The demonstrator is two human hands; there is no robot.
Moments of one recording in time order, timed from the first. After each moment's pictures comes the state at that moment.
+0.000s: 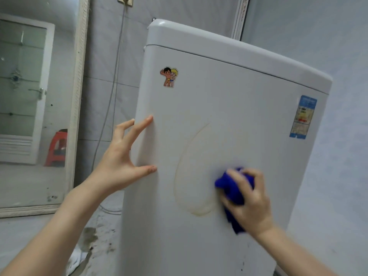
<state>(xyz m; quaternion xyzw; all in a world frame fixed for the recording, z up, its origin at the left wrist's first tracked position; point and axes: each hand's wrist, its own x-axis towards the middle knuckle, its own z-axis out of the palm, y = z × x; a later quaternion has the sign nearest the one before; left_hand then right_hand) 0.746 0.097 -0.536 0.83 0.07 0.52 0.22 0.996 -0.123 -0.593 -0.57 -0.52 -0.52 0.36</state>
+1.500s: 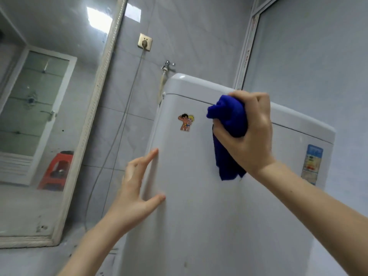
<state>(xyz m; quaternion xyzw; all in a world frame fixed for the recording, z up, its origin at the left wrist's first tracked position) 0.751 0.093 -0.532 0.77 0.07 0.56 0.31 0.901 -0.071 -0.365 -0.43 -0.59 -0.53 0.43</state>
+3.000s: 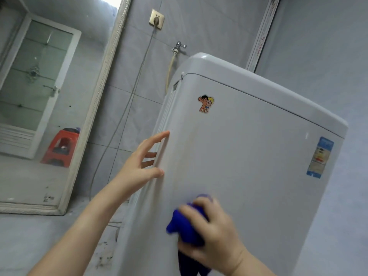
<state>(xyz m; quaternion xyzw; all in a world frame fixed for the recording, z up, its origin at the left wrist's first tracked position) 0.731 0.105 -0.526 0.74 0.03 0.49 0.46 0.897 -0.064 -0.579 -0.50 -0.71 -0.44 0.23</state>
